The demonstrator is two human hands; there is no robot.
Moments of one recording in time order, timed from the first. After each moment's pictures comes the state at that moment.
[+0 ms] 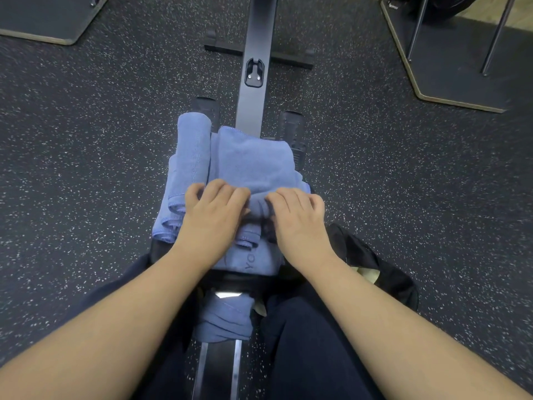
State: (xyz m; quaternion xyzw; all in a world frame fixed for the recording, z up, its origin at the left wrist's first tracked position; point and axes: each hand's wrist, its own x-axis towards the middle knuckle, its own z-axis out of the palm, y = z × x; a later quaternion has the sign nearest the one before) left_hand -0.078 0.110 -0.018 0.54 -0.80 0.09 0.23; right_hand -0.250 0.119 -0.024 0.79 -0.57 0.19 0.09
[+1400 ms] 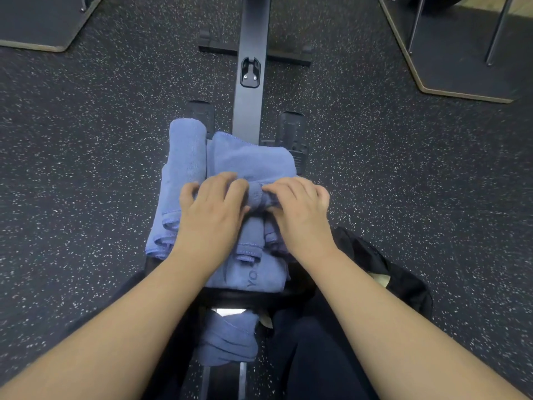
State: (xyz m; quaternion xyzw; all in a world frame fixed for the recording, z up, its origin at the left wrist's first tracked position) left_hand -0.083 0.089 -0.014 0.56 -0.79 0.03 0.24; right_hand -0.248 0.084 -0.022 0.76 -0.57 0.30 0.00
